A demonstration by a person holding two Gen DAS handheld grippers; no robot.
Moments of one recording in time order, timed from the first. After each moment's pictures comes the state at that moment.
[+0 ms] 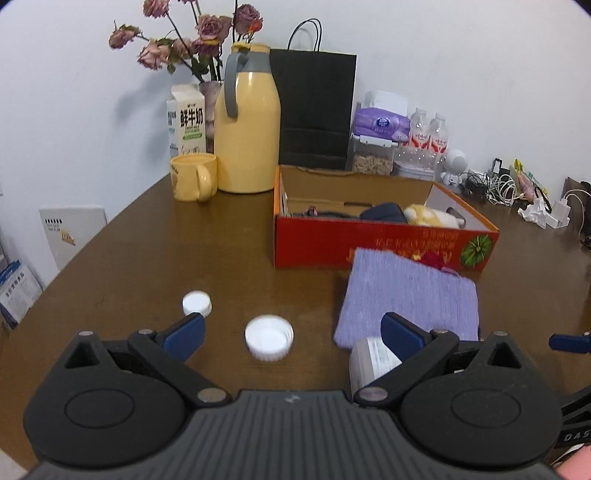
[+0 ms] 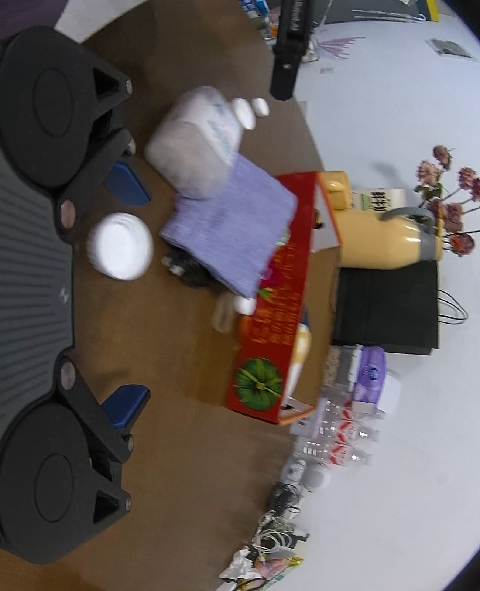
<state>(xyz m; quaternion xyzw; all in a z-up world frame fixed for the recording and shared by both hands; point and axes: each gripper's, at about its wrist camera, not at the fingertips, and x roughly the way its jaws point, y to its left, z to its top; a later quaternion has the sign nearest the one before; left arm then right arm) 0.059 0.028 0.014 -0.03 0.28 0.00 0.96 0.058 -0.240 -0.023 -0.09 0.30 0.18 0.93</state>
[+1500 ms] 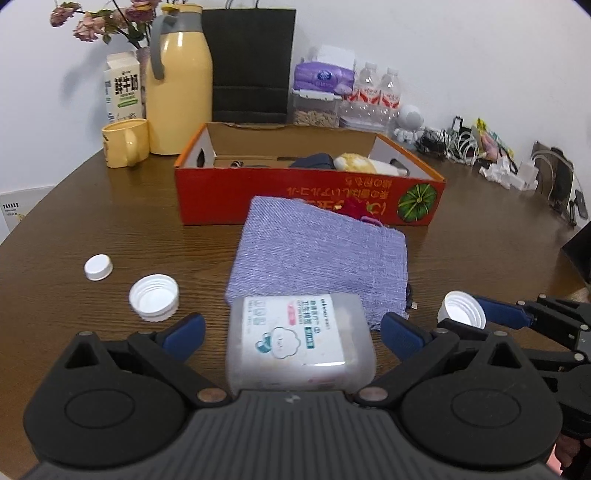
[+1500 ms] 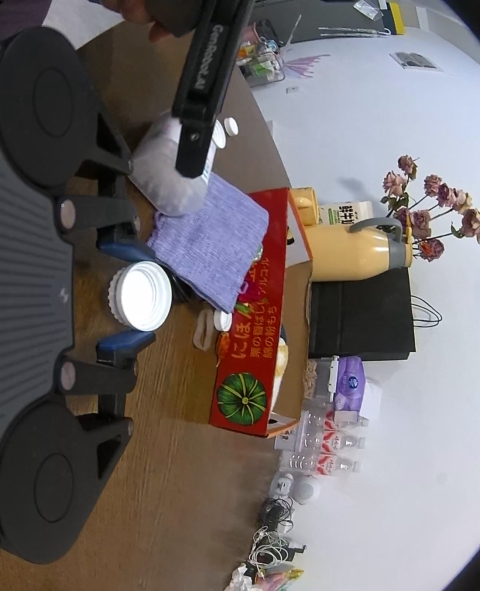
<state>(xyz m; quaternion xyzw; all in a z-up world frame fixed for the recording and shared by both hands) 0.083 -0.047 -0.012 -0.02 0.34 -0.05 0.94 0.060 -0.250 -0.024 -0.04 0.25 0.22 0.94</state>
